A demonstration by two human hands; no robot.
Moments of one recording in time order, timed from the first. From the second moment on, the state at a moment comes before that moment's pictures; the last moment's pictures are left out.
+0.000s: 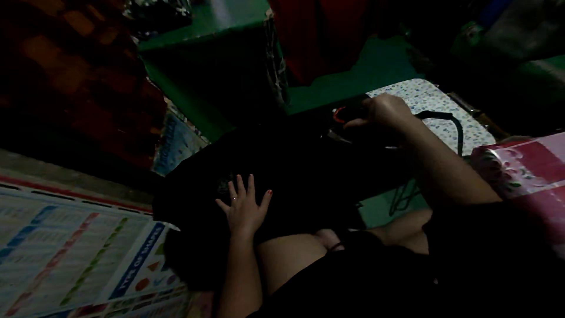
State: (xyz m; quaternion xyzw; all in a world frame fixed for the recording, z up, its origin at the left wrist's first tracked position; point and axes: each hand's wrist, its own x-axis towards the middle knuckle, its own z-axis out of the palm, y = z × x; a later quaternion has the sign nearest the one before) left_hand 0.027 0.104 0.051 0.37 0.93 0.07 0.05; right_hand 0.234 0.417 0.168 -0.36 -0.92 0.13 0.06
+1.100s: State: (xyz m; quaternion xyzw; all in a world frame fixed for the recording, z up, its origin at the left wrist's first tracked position) left_hand 0.072 0.151 0.138 0.69 0.70 0.13 -0.12; right_hand 0.310 0.297 0.125 -0.05 -0.81 0.13 0.57
